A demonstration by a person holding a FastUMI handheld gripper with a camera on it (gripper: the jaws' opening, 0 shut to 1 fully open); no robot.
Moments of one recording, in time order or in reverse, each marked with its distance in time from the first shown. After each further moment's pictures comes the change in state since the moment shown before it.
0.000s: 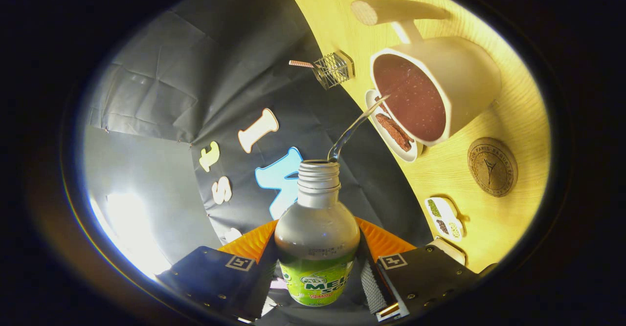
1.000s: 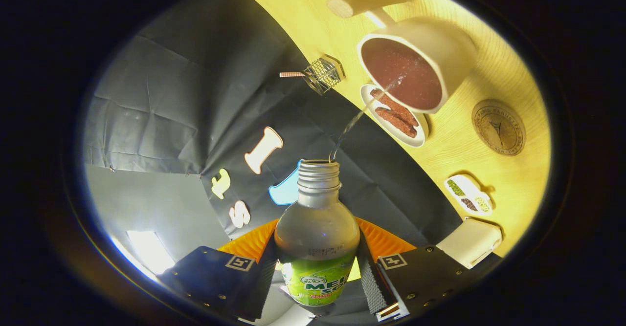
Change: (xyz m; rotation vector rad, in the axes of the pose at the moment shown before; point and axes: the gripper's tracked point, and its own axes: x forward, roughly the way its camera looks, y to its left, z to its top) arm 0.011 0.031 -0.004 0.201 -0.080 0.057
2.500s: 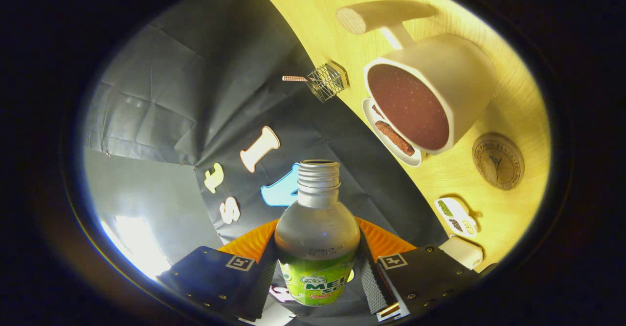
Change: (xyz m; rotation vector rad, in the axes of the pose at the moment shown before) arm 0.002 -0.024 0.029 -0.127 0.000 -0.028
